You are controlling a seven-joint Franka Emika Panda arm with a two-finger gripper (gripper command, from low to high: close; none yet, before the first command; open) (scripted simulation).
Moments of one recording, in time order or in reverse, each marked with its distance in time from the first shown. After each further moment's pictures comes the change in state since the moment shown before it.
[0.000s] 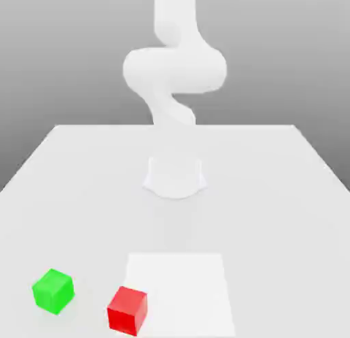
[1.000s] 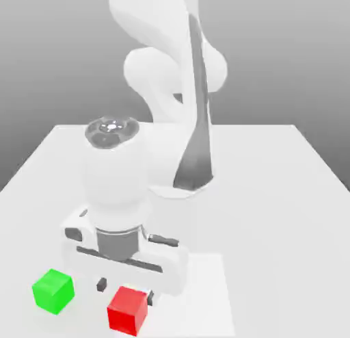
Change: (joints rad) arm -0.110 1.084 -0.036 -0.137 0.047 0.494 0.098
